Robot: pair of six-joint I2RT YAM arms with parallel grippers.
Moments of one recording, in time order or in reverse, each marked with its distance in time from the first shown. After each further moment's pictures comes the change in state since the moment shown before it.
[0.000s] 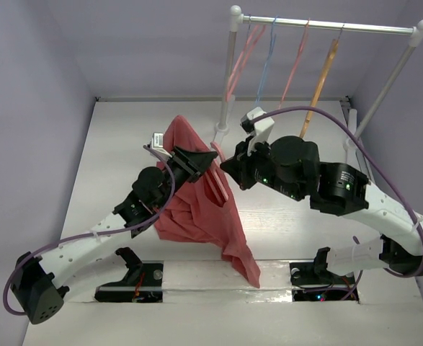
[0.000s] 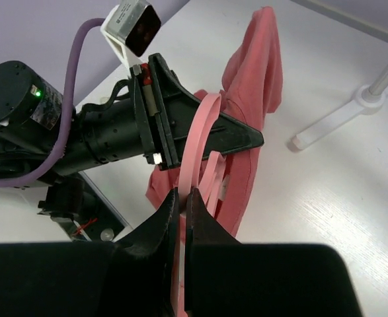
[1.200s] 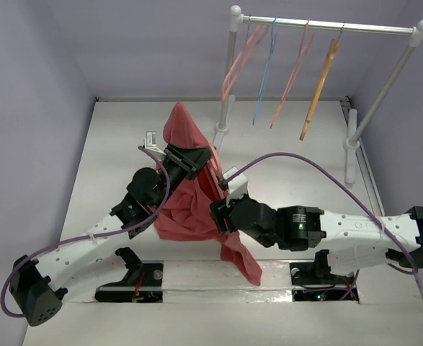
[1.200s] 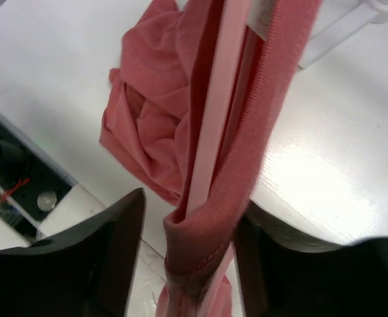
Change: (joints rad) left arm -0.003 -0.019 0.015 0.042 -0.027 -0.116; right arm 0.234 -0.058 -0.537 0.234 0.279 0.129
